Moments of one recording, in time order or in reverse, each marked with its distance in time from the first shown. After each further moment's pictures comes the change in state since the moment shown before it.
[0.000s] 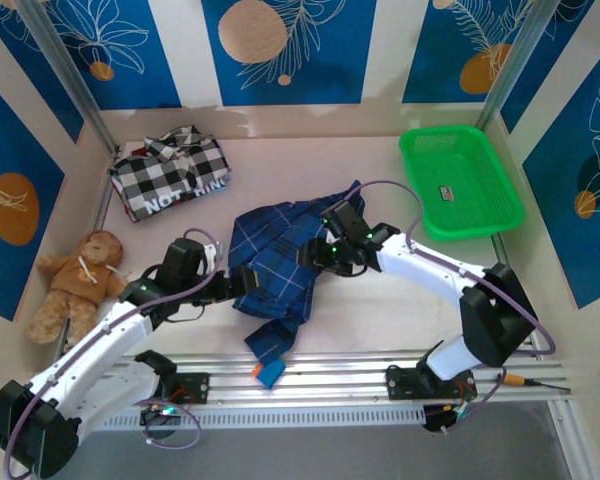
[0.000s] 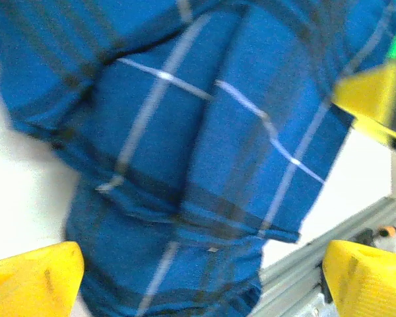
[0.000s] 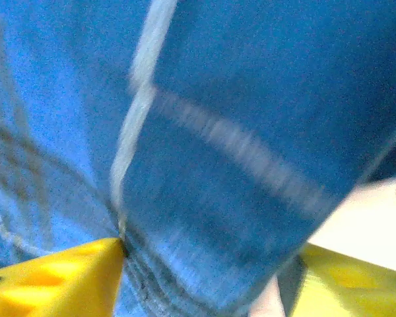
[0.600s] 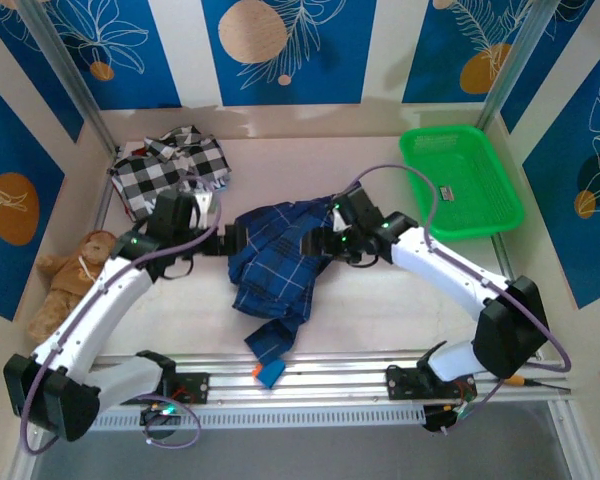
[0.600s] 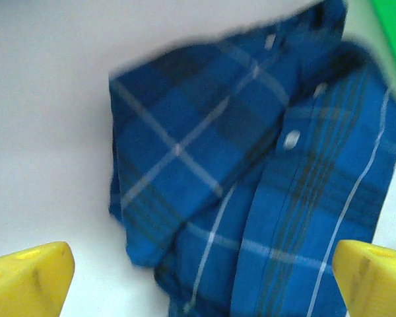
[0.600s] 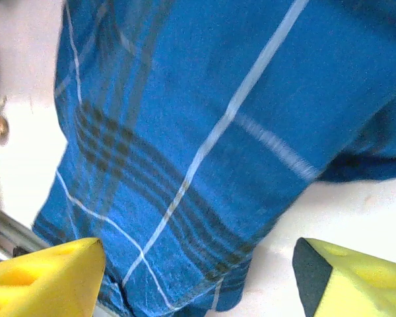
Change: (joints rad) left arm 0.149 0.206 0.350 -0.183 -0.162 0.330; right arm -0.009 -0.084 0.072 -0.124 -0.031 -0.131
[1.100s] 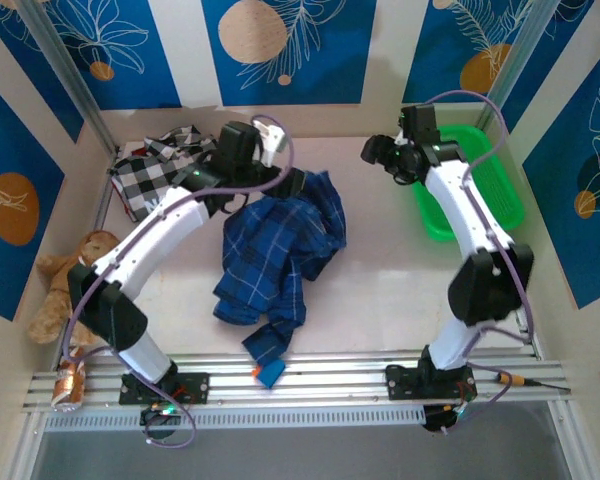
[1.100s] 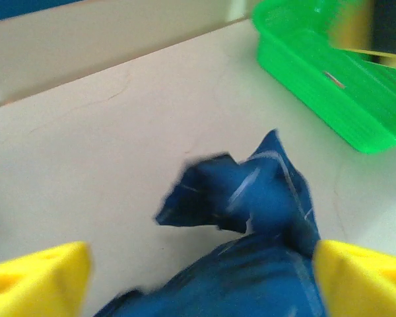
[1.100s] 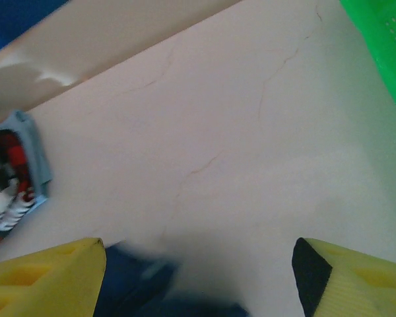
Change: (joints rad) left arm -0.151 0.558 0.694 0.106 -0.087 0.236; right arm -0.476 0.228 0.531 -0.104 0.142 -0.141
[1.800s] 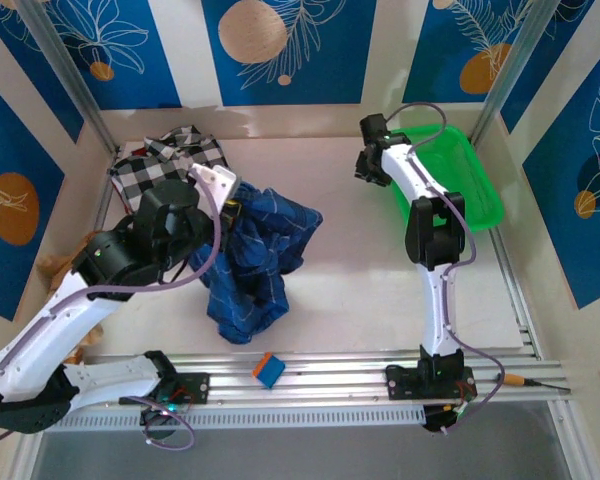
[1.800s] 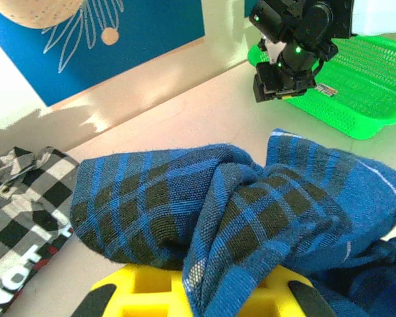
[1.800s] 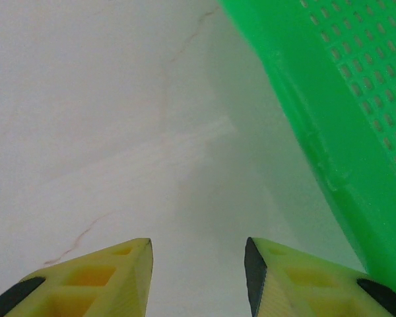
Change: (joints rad) left arm -0.319 -0.561 -0.181 -0.239 -0.425 0.110; right arm 0.015 0.665 0.473 -0.160 0.274 -0.004
